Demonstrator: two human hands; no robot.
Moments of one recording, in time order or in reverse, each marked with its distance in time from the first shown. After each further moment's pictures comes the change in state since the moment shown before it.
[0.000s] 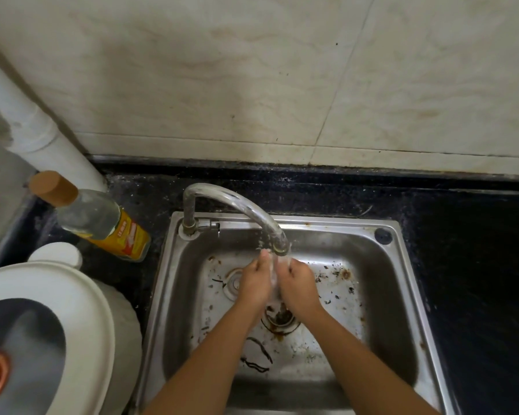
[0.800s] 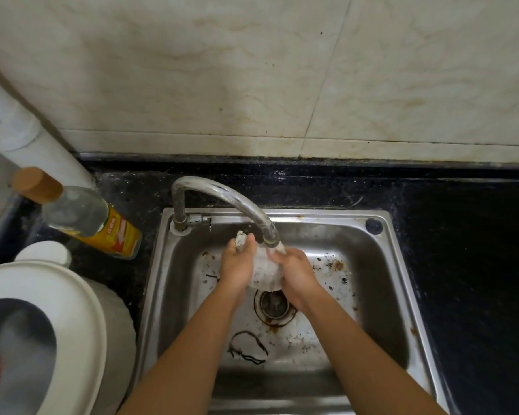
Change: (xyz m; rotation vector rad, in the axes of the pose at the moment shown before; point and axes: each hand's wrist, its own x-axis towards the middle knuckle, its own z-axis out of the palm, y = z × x) left_hand 0.009 0.014 -0.016 -0.046 0.073 -0.047; right_hand 0.007 -0.008 -0.011 0.596 -0.182 0.345
